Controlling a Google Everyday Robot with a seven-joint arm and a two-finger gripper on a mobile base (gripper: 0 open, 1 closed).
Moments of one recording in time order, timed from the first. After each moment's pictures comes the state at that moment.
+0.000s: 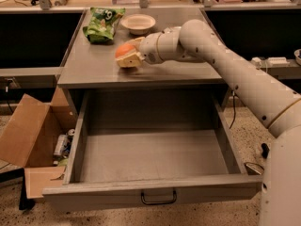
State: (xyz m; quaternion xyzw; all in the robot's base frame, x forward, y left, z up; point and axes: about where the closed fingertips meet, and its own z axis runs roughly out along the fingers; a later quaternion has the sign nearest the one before) arm 0.756 0.052 0.860 -0.49 0.66 0.24 0.52
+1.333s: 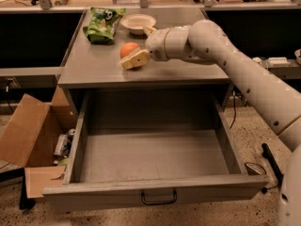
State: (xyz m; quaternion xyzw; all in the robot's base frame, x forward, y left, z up) arm 0.752 0.034 0.887 -0.47 0.64 0.24 0.56
